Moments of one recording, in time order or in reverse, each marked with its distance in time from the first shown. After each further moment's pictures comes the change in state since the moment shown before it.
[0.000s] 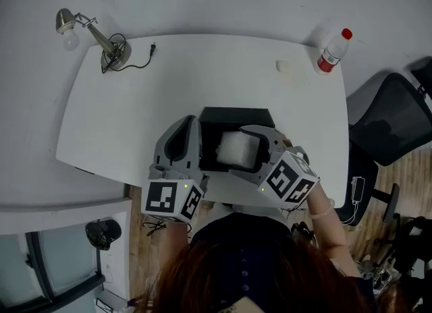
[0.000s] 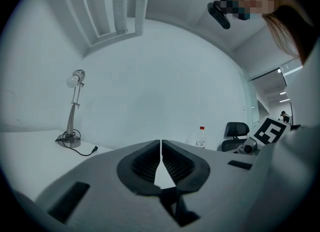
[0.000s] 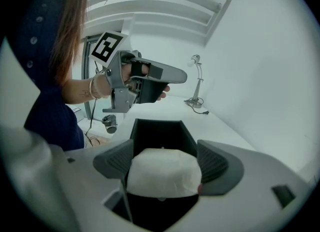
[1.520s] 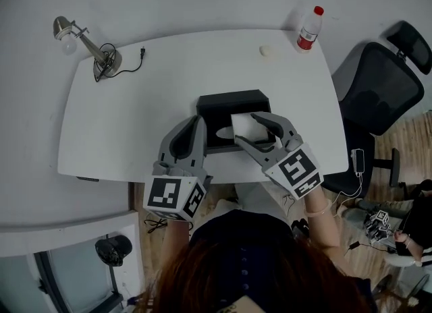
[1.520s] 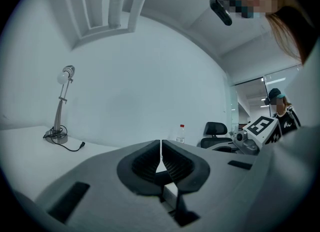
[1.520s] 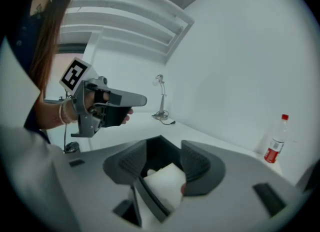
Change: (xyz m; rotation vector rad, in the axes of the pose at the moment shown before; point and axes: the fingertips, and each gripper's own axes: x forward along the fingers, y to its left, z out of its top) left arm -0.045 -0.028 -0.004 -0.006 0.037 -0.199; right arm -0.048 0.002 0.024 0.283 -0.182 -0.438
